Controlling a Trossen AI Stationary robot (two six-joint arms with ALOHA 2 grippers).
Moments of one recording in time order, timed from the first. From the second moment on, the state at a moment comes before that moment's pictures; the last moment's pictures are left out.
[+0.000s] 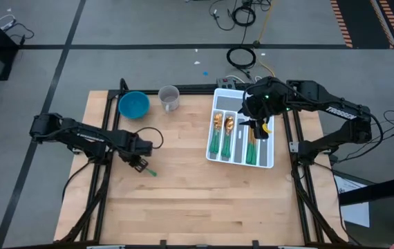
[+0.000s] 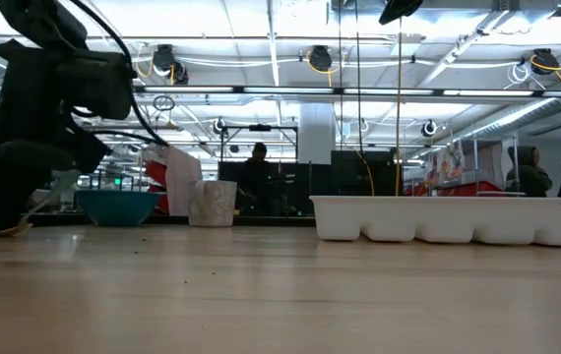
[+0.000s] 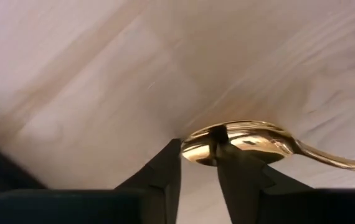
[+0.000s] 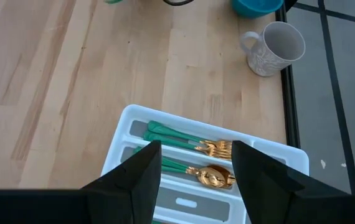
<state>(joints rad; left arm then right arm) 0.01 1.27 0.52 -0.90 0.07 -0.90 -0.21 1.32 1.63 -1.15 -0.05 -0.31</state>
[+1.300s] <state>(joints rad) 0.04 1.27 0.62 -0.66 0.02 -0.77 -0.21 1.32 1.62 -1.15 -0.05 -0.31</state>
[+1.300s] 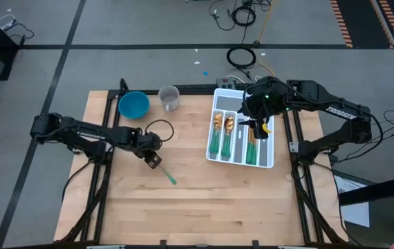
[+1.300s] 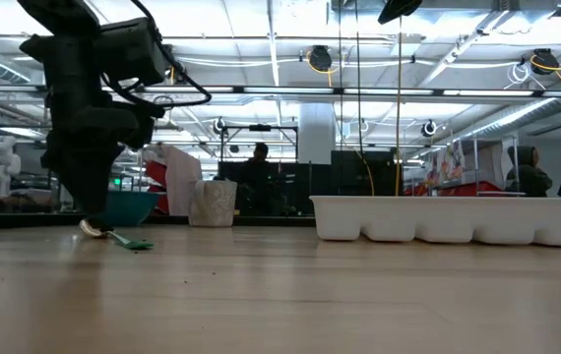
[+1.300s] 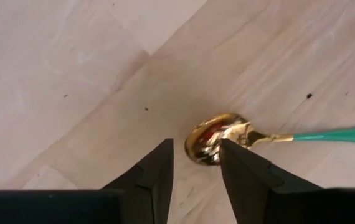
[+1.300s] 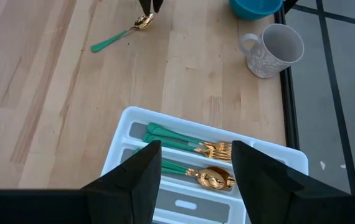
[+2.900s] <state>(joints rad) 0.11 1.27 0.56 -0.34 0.17 -0.69 -0.21 1.32 1.62 -1.17 -0.05 -0.31</state>
